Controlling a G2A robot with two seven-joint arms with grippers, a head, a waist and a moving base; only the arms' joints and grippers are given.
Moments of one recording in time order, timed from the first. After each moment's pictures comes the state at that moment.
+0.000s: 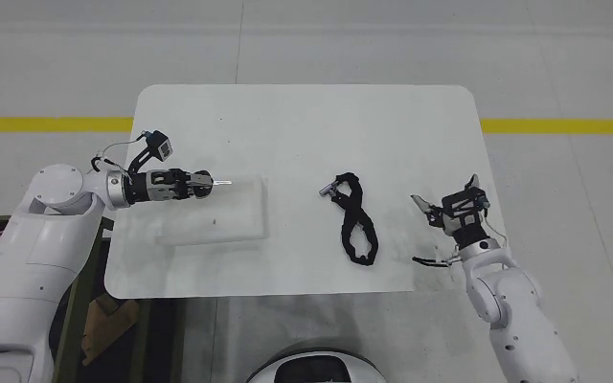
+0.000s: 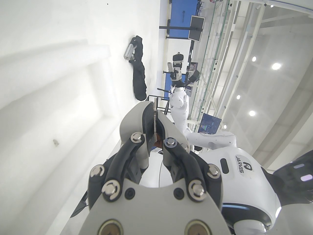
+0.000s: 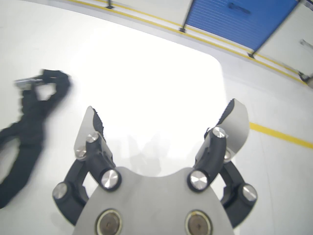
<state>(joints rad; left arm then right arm) 1.01 -0.78 -1.27 -1.23 -0.59 -0.14 -1.36 -1.68 -1.14 1.51 -1.90 -1.38 -0.23 0.07</state>
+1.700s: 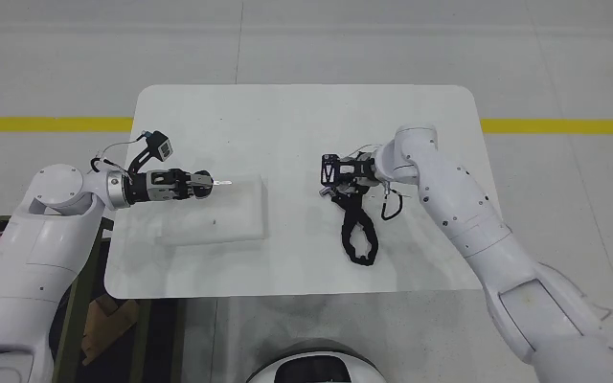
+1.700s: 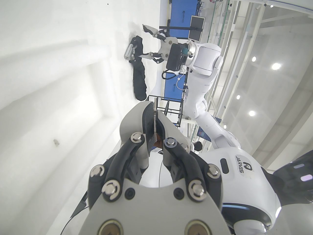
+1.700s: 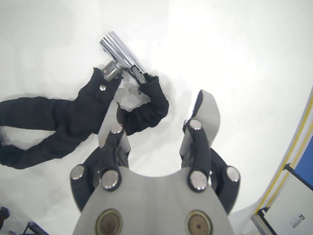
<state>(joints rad) 1.01 -0.78 -1.27 -1.23 -0.59 -0.14 -1.36 -0.62 -1.29 0.79 -1.18 -1.32 -0.96 0.86</state>
